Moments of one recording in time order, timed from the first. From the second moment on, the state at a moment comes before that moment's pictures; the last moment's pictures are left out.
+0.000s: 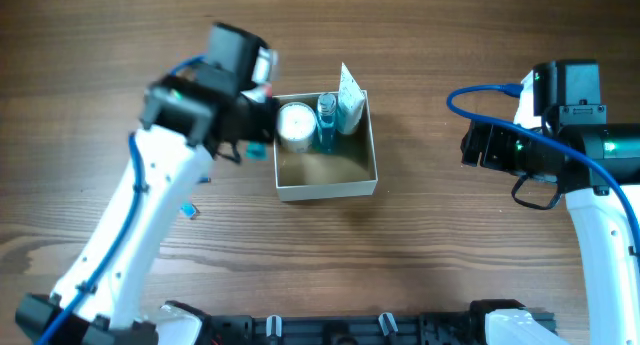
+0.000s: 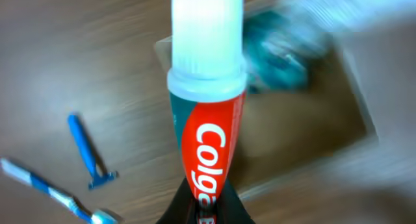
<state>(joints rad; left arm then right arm) -0.45 1.51 1.54 -1.16 -0.02 -0.08 0.03 1.26 1.40 -1.33 -0.02 0.24</state>
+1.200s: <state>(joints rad) -0.56 1.39 1.53 -1.16 -0.14 0.12 -0.18 1.23 1.40 -1.32 -0.04 0.27</state>
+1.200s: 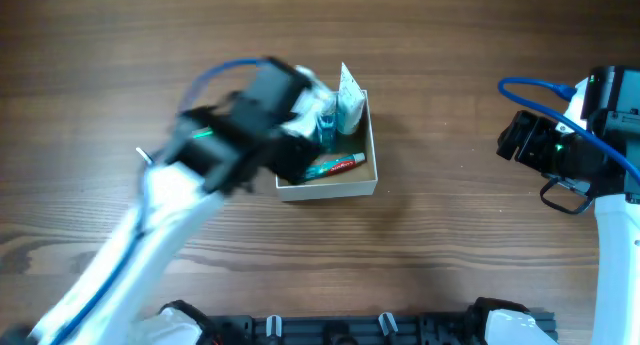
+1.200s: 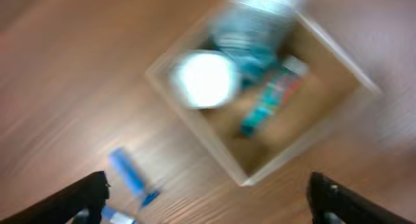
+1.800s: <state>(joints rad) 0.13 1.91 1.45 -1.08 0.04 -0.13 -0.18 1.23 1.40 -1.32 -0.05 0.27</state>
